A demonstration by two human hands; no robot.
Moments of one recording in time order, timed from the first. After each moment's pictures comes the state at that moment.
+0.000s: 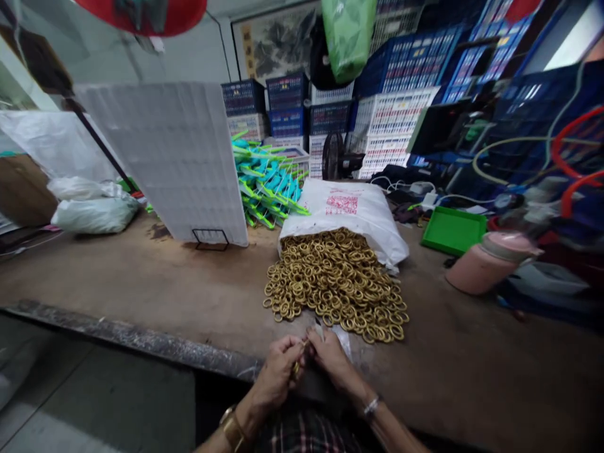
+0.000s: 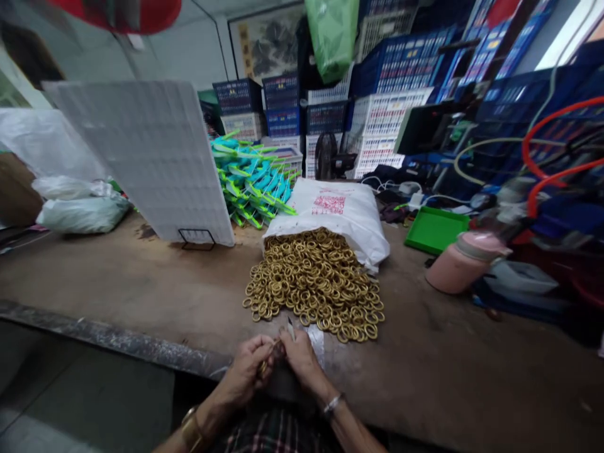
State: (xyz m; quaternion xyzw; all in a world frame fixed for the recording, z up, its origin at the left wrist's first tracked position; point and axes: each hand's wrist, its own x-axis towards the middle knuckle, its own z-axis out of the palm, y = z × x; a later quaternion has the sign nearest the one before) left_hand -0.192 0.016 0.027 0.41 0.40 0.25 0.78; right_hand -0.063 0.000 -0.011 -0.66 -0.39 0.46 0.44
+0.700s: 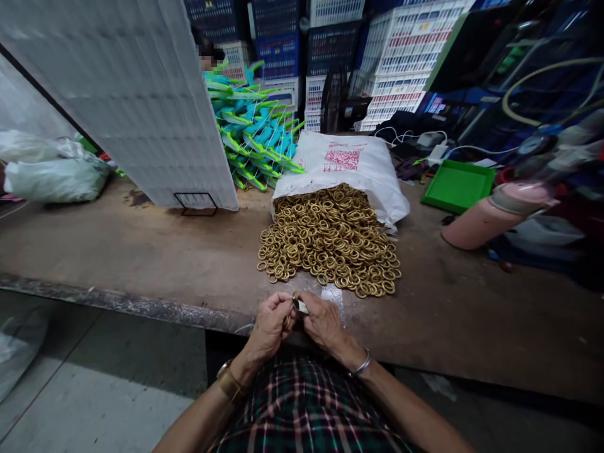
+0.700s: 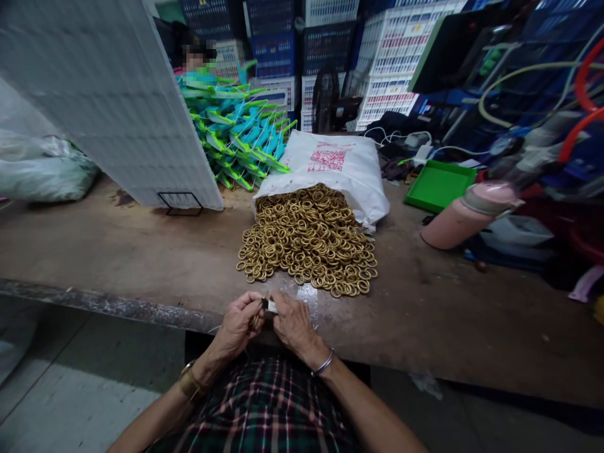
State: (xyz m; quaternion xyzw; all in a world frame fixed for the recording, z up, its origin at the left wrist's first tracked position) left_hand -0.194 0.017 0.036 0.39 0.42 0.30 0.76; right_hand -0.066 -0.023 0.005 -0.68 -0.68 0.18 0.22
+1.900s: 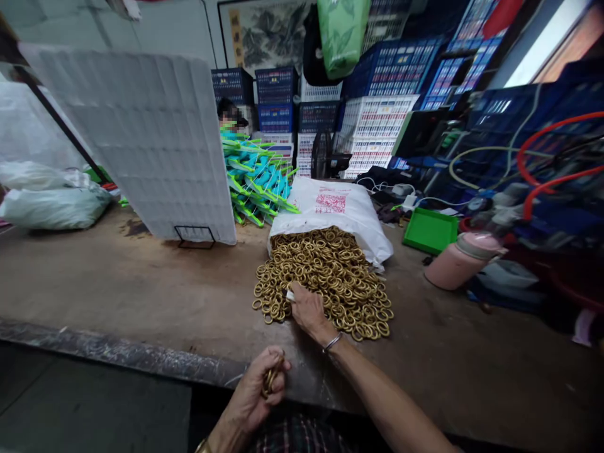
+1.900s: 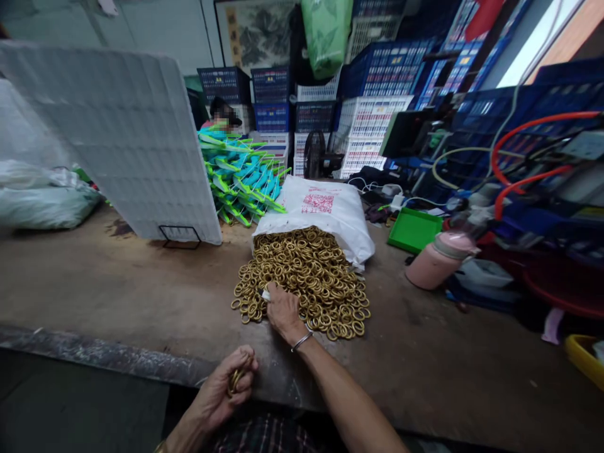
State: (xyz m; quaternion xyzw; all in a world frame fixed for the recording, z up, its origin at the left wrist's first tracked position) left_hand -0.220 0.013 0.013 0.18 0.33 0.27 0.88; right_hand -0.049 0.071 0.025 -0.76 -0.63 0.04 0.15
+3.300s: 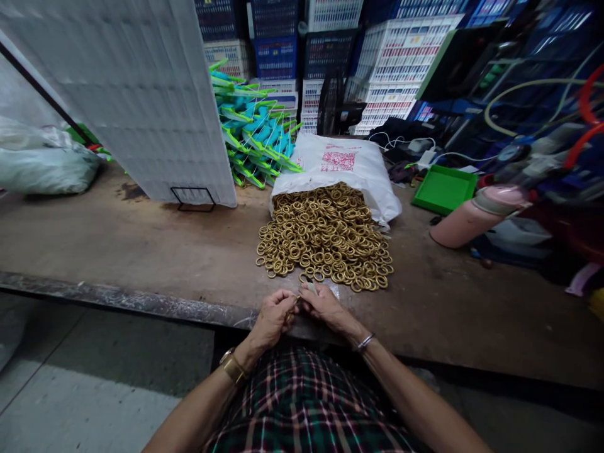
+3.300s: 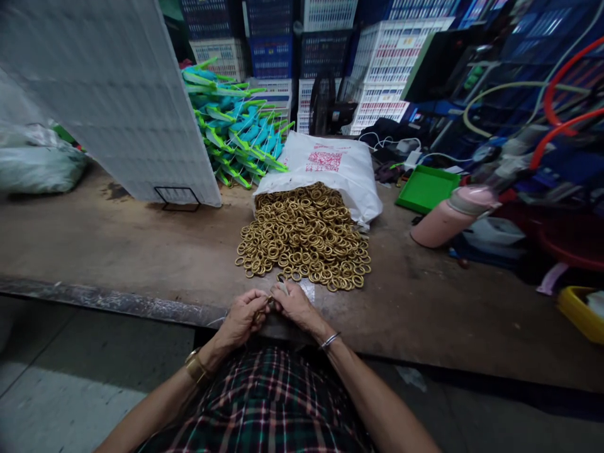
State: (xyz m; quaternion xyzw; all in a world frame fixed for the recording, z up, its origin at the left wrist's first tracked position) left_hand -0.196 0.020 0.021 0.41 0.42 0.25 0.77; right_hand -0.054 -0.009 0.003 -0.61 -0.43 0.54 0.41
